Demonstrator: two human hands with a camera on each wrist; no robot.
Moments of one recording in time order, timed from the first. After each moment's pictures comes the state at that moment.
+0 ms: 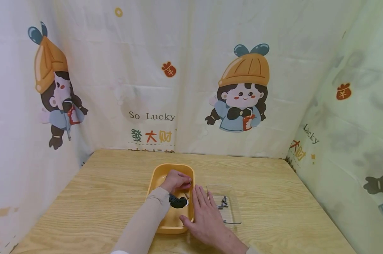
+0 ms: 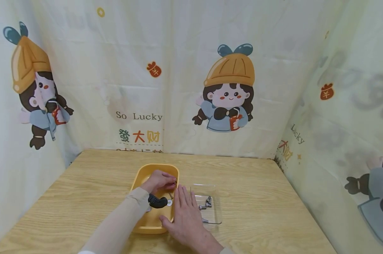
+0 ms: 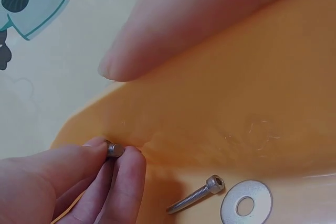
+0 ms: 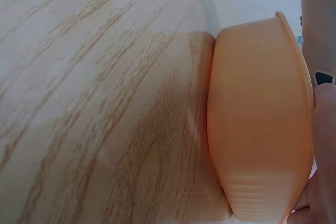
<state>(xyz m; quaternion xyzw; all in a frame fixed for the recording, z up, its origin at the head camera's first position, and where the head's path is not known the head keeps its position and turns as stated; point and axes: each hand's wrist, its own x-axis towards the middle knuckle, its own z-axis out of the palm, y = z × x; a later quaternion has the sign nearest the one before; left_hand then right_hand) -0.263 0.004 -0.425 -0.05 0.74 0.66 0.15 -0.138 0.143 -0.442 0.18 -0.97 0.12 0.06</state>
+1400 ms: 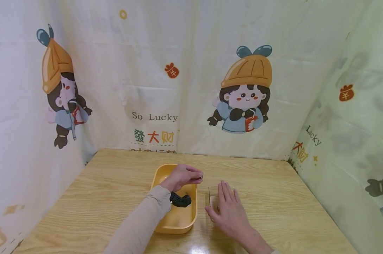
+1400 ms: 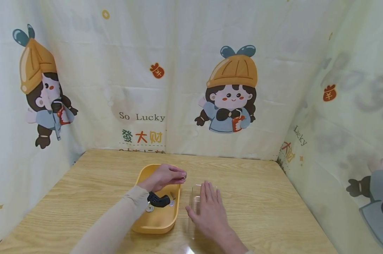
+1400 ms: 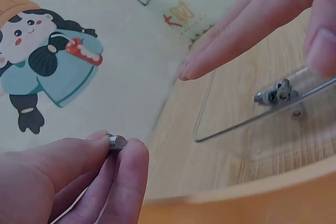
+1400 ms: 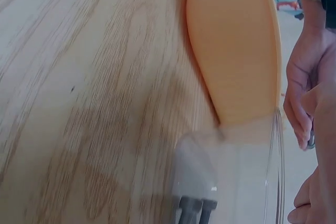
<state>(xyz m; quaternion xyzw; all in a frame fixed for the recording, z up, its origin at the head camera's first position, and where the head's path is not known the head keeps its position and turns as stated) -0.255 0.011 -0.391 0.07 0.67 0.71 0.20 -0.141 0.202 -0.437 0.12 -0.98 0.12 0.14</state>
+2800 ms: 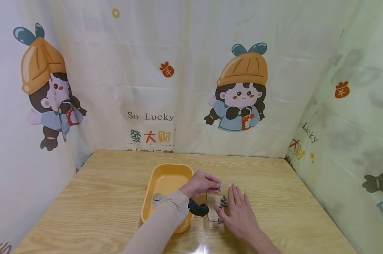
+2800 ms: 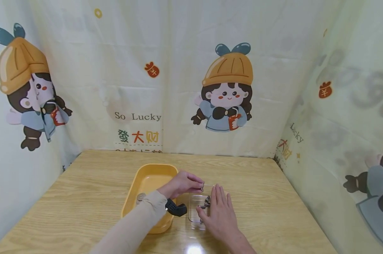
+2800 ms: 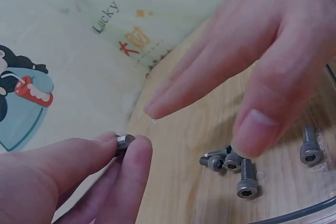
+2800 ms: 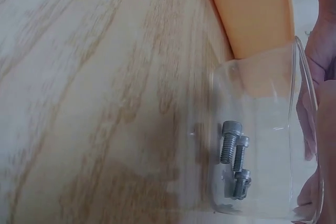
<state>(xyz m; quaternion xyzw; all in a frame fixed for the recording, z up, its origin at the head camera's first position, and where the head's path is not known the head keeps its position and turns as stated) -0.234 0.081 -0.396 0.08 0.68 0.69 0.24 -0.137 0.241 -0.447 0.08 -0.98 0.13 0.12</state>
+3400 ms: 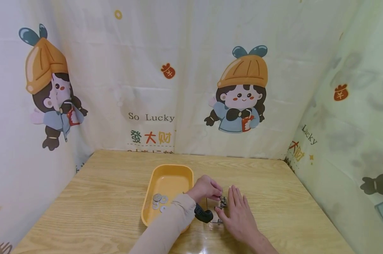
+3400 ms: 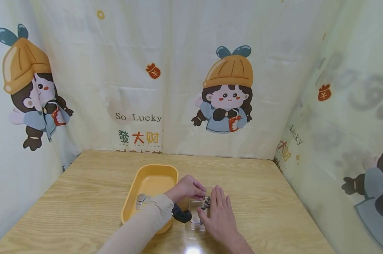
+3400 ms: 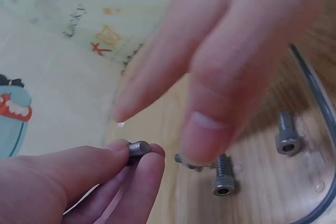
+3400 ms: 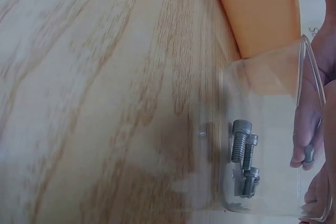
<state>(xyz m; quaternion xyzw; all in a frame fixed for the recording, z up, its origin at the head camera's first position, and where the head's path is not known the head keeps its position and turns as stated) -0.218 0.095 -0.399 0.09 0.78 0.59 0.20 -0.136 0.239 -0.451 0.07 -0.98 0.14 0.12</state>
